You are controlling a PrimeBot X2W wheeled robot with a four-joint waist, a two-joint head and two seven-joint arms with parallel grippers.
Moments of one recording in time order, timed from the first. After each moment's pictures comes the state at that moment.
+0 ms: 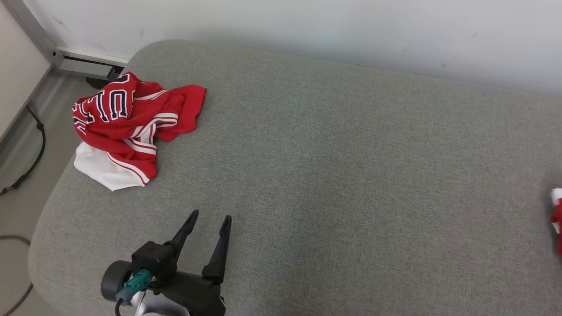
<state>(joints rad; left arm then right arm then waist) -0.24 0.20 -0.56 0.21 -0.38 0.10 -0.17 -0.10 -0.74 -0.15 0.42 0.27 0.01 0.34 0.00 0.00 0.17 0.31</state>
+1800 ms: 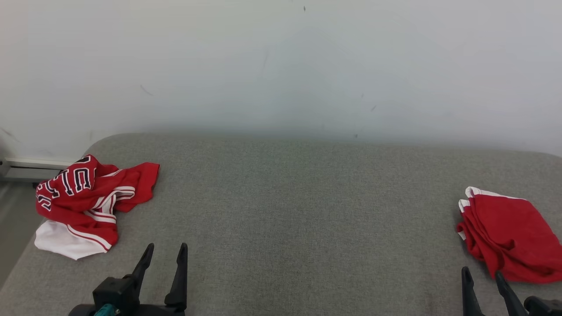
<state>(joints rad) -0.11 0.22 -0.43 0.26 -0.38 0.12 -0.24 0.22 -0.16 -0.02 0.08 0.40 -0.09 -0.15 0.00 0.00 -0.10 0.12</state>
